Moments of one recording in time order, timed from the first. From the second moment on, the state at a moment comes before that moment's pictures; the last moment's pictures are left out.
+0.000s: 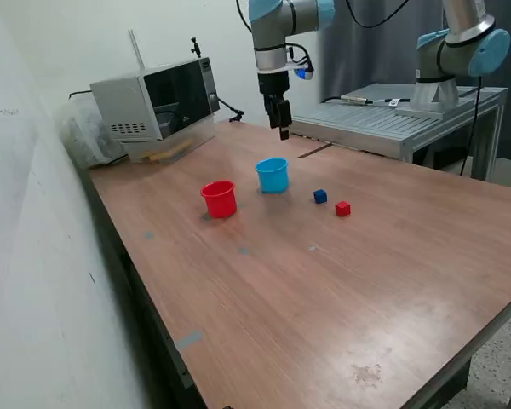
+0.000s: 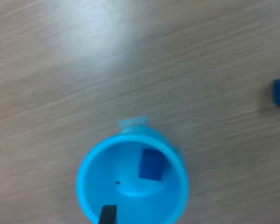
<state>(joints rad) -0.22 -1.17 1.68 -2.11 -1.66 3.25</state>
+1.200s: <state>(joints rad) 0.20 -1.23 1.81 -2.22 -1.59 3.27</state>
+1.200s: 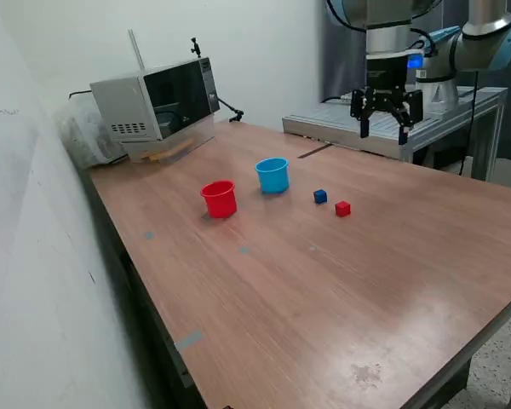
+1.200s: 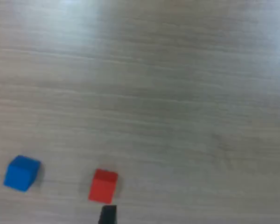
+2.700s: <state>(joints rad) 0.11 -0.94 1.66 -2.26 -1.59 3.37</state>
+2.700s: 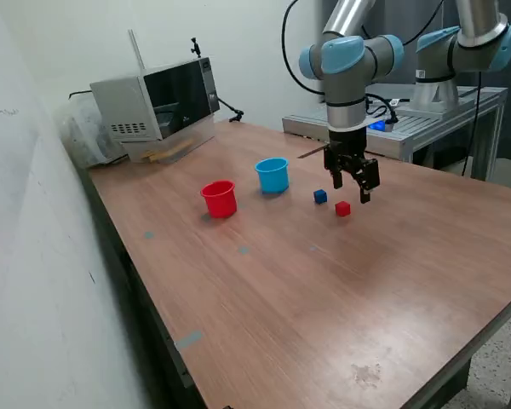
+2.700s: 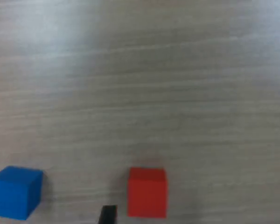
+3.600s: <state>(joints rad) 0.09 -0.91 1.65 -2.25 -1.59 3.36</state>
